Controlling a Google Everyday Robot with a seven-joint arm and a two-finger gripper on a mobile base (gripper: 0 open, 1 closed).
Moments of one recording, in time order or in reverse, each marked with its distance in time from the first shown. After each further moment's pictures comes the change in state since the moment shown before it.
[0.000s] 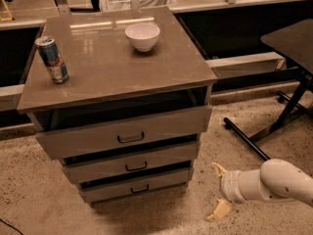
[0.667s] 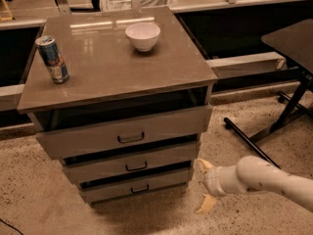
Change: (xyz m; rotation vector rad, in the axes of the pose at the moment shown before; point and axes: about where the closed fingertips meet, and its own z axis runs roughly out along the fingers) arm 0.000 -0.022 0.051 0.016 0.060 -0.165
